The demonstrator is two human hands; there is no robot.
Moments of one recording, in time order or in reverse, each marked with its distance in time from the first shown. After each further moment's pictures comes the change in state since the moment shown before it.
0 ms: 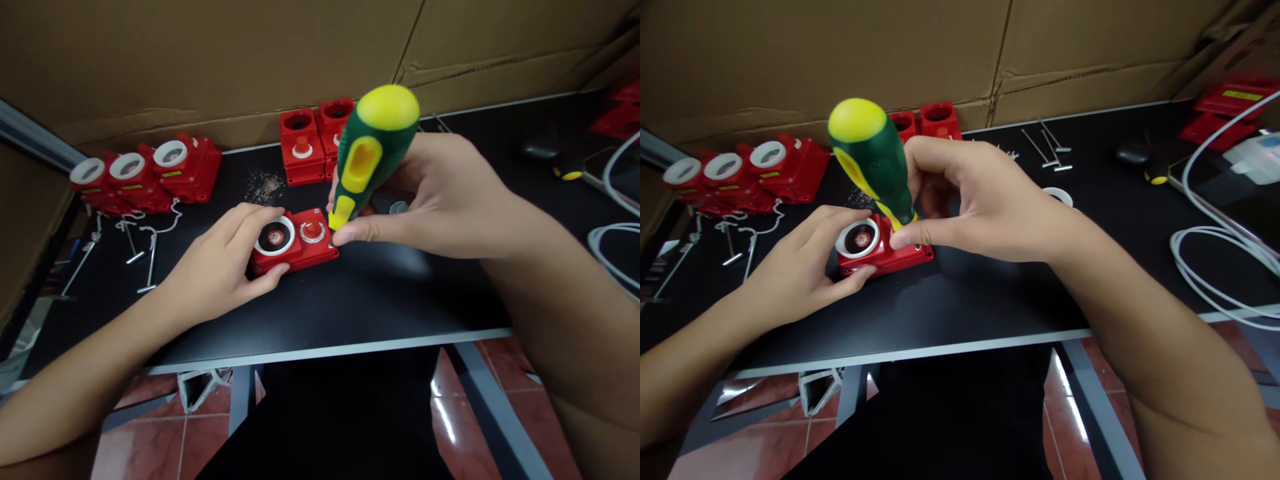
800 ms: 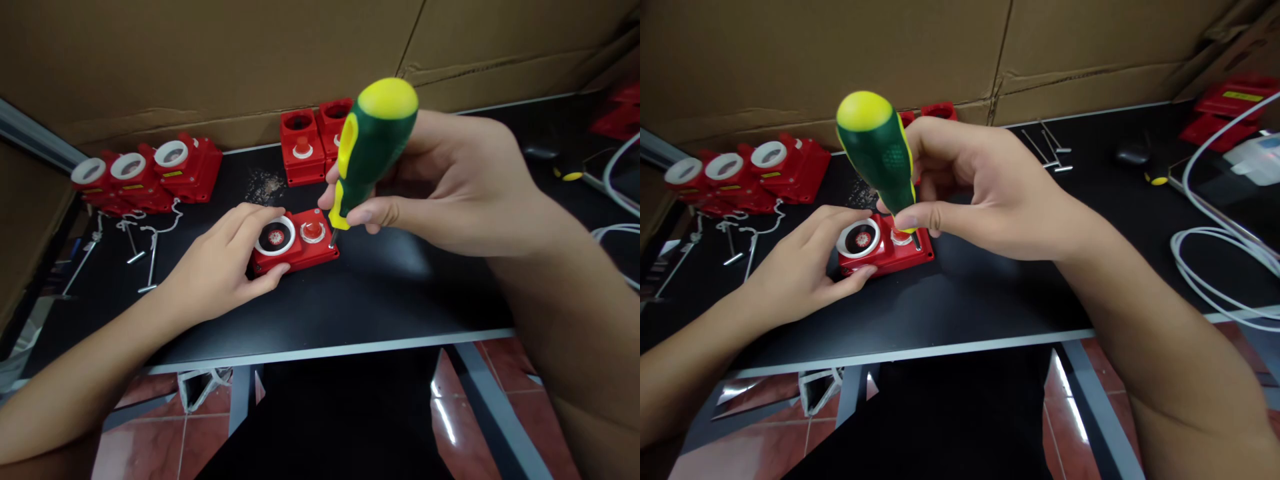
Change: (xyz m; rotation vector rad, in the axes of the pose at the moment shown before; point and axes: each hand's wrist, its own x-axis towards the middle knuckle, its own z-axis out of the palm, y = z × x) left_hand 0.000 0.000 0.000 -0.058 -0.020 -0.068; right_hand -0.001 -0.011 -0.002 0.145 0.020 -0.036
